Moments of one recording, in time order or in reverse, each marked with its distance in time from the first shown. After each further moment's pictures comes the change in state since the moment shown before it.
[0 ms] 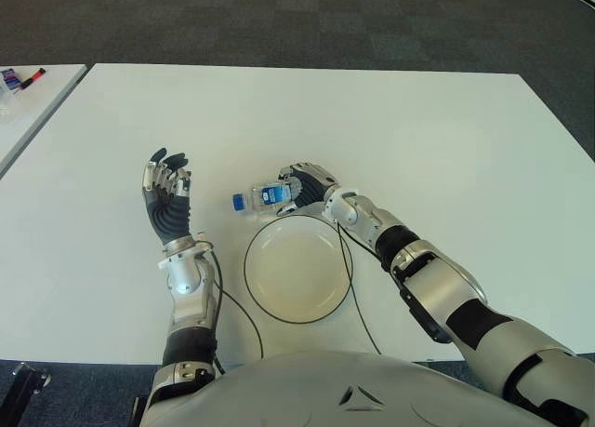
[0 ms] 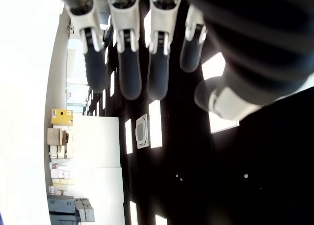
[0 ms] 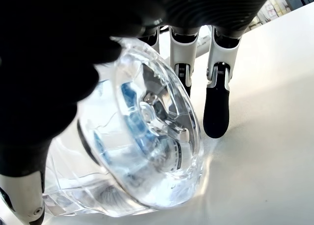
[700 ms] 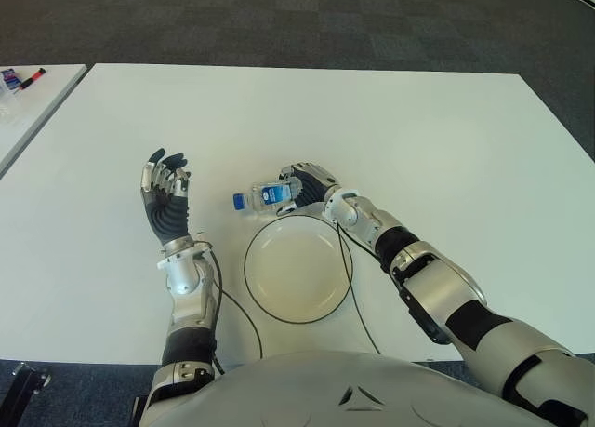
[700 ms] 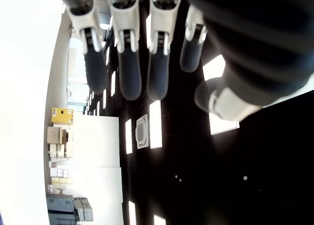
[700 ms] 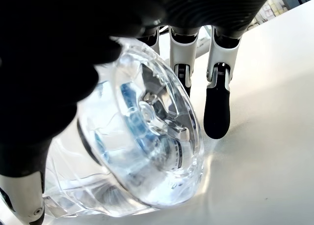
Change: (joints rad) left arm -0.001 0.004 -0.003 0.003 -0.018 0.000 -0.010; right arm 0.008 0.006 -0.018 0.000 0.003 0.002 -0.004
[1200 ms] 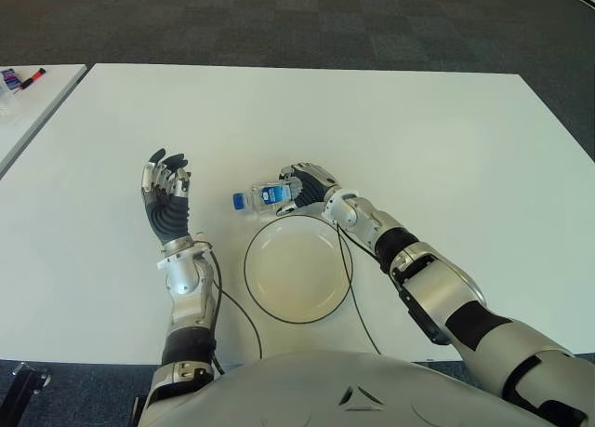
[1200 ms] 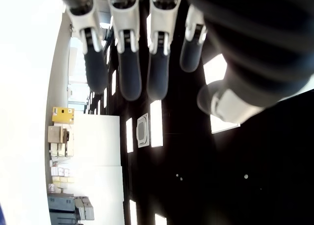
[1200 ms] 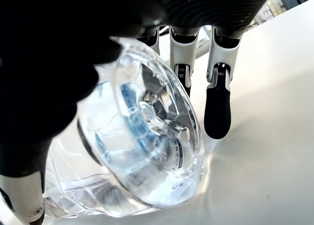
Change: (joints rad) left arm -0.002 0.004 0.000 0.008 -0.003 -0.002 -0.007; right arm 0.004 0.002 -0.004 0.002 0.000 -0.002 -0.009
